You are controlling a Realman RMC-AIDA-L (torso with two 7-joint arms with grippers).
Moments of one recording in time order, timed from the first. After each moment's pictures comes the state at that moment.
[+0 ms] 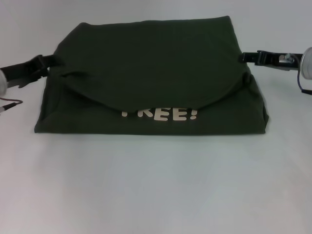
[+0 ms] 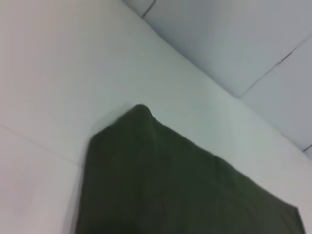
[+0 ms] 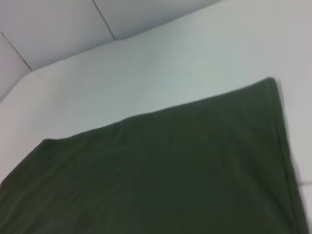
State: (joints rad) left arm -0.82 -1.97 0.25 0.39 2.28 0.86 -2.17; right arm 0.87 1.96 -0.55 -0.40 -2.24 -0.77 2.11
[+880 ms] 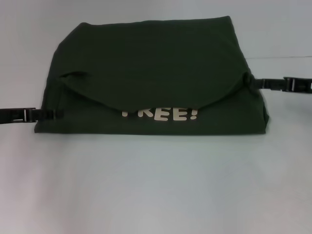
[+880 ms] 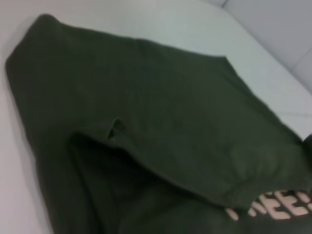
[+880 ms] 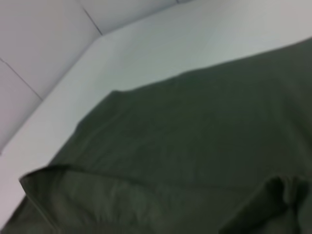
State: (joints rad) left arm -0.65 -1.92 0.49 0.58 2.31 1.32 -1.98; right arm 0.70 1.89 -0.56 -0.49 -2.17 -1.19 2.00
